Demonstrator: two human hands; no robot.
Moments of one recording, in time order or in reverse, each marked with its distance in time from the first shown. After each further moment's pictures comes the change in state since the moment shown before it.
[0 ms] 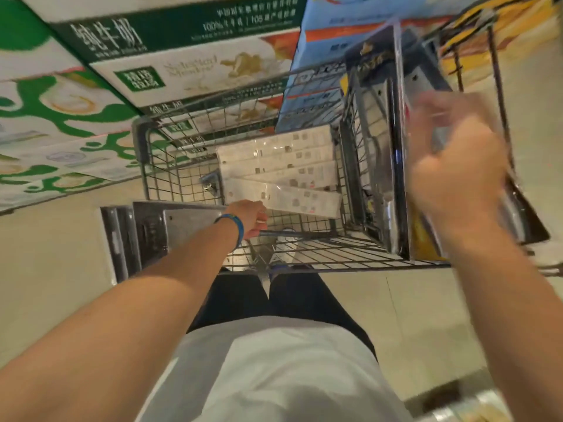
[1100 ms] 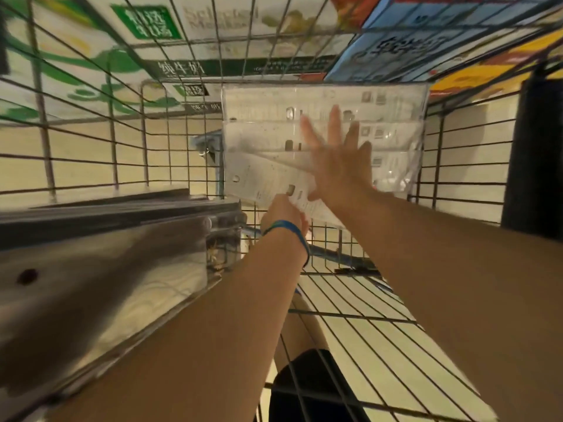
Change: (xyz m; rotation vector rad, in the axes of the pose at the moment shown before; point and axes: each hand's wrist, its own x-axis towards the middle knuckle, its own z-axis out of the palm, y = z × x) left_hand 0.199 -0.027 0.062 -0.993 0.064 -0.280; right_hand -0.021 0.067 0.419 -0.745 -0.887 -0.314
